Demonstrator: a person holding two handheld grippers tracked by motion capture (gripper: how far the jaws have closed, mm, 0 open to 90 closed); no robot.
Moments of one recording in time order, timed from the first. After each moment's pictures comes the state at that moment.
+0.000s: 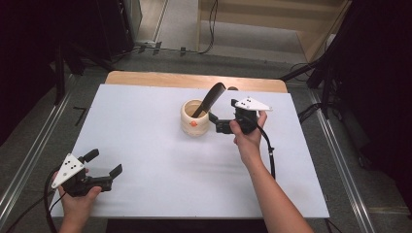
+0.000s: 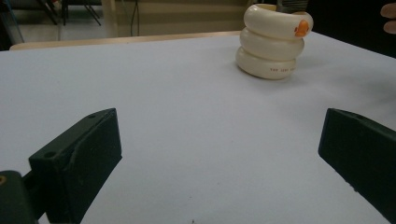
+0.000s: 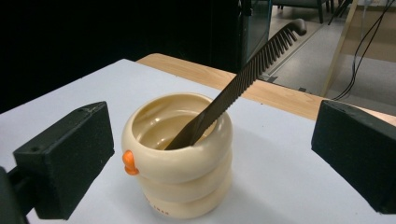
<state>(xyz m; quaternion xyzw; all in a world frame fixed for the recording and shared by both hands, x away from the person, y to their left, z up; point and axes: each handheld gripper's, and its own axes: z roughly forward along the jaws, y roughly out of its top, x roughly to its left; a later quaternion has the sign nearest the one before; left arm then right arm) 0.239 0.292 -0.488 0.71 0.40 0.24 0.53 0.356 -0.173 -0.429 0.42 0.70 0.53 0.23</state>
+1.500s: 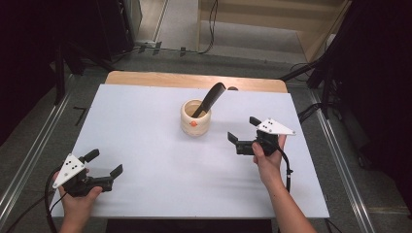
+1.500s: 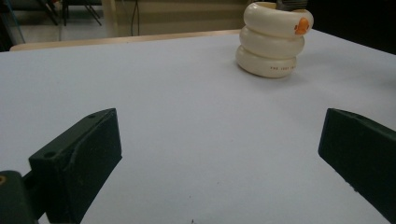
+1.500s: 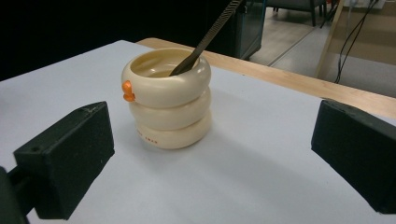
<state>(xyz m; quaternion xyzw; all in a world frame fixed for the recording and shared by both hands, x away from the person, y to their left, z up) 0.239 0.290 -0.488 0.71 0.39 0.25 0.53 0.300 -0.224 -0.452 0.41 0.70 0.53 0.24</state>
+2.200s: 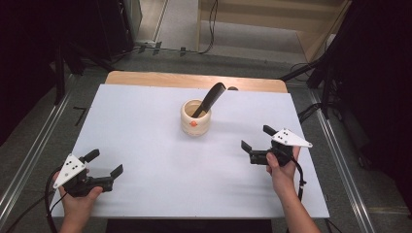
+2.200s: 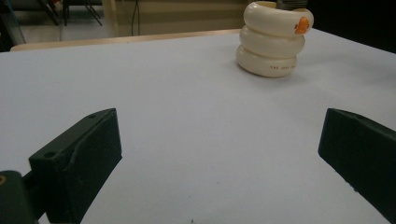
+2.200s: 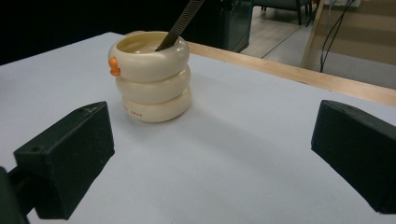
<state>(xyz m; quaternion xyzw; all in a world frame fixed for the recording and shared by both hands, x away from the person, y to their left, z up) 0.239 0.290 -0.488 0.71 0.39 0.25 0.53 0.271 -0.258 -0.460 0.42 0.70 0.52 0.26</state>
